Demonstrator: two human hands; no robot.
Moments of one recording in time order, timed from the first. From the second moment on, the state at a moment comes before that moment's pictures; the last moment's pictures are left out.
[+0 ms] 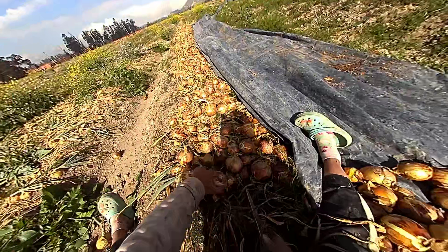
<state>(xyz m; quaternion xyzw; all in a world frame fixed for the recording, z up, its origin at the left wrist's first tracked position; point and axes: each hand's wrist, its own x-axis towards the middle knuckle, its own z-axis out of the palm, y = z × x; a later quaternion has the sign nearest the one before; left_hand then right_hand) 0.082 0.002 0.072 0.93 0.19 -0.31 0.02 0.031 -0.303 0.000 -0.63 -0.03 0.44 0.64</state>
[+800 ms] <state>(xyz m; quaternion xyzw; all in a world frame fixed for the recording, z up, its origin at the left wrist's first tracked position) -0.084 -0.107 0.088 0.76 0.22 -0.31 0.54 0.018 -0.320 0.003 -0.63 -0.15 0.45 0.62</state>
